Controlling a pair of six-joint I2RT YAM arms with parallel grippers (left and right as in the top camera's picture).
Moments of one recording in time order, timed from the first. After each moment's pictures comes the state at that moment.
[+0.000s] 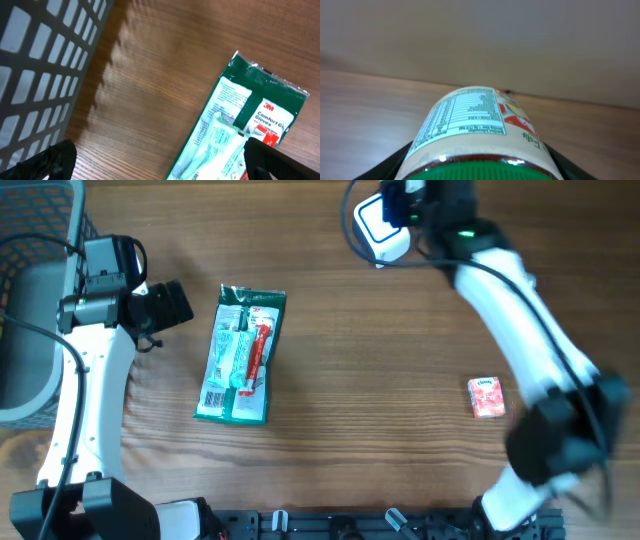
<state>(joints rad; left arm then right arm) 0.14 1.50 1.28 -0.88 -0.12 -0.23 0.27 1.83 1.66 -0.37 0.05 0.08</state>
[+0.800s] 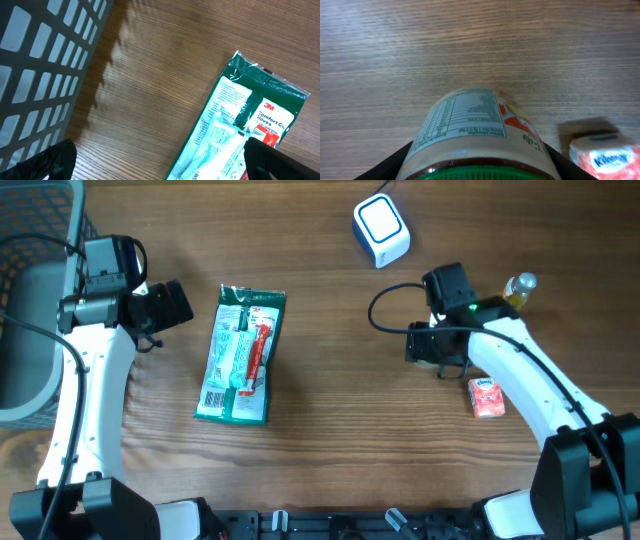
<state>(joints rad) 0.14 1.50 1.28 -0.88 -0.12 -0.23 0.27 1.62 1.09 -0.83 0.05 0.36</state>
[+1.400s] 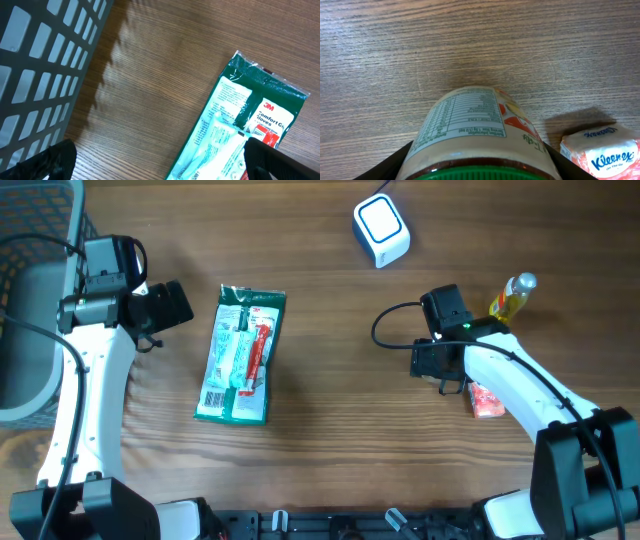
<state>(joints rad) 0.14 1.50 1.28 -0.88 -0.12 -0.23 0.27 1.63 0.96 -0.73 0.14 0.39</state>
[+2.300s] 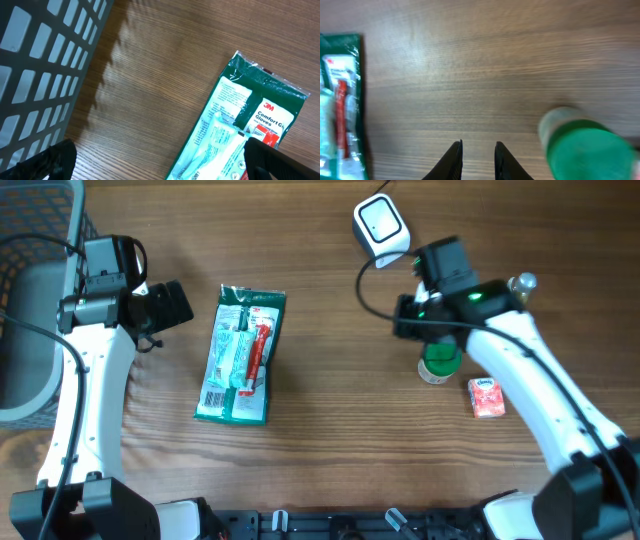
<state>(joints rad) 0.14 1.50 1.28 -0.88 -0.12 -0.23 0.37 1.60 1.26 -0.86 -0.06 0.48</state>
